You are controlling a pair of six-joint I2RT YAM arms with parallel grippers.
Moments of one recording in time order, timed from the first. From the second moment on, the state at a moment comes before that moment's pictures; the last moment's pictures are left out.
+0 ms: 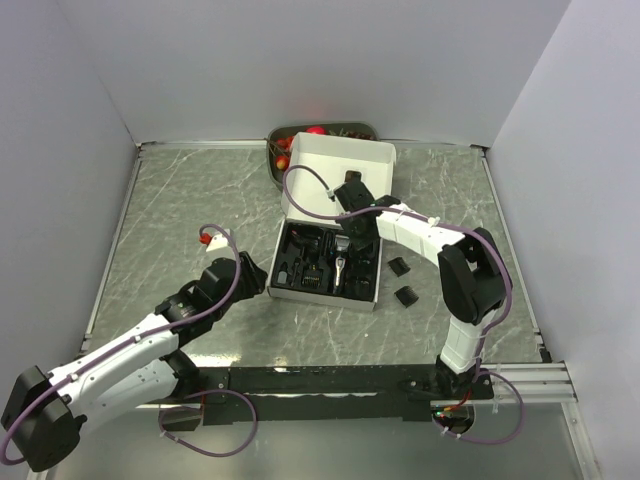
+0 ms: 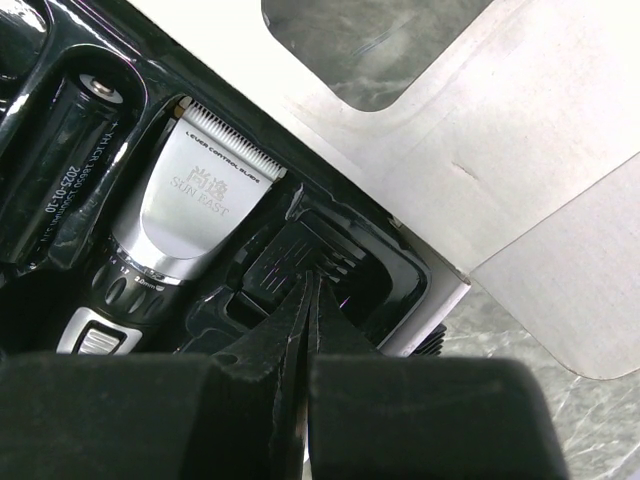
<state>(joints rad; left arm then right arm) -0.73 0.83 0.46 -0.18 -0.36 -0.78 0.57 1.81 1.31 -0.60 0.22 -0.06</state>
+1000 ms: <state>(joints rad) -0.73 0.72 0.45 -0.17 -0.36 -0.77 0.48 1.18 1.02 -0.56 0.37 0.18</state>
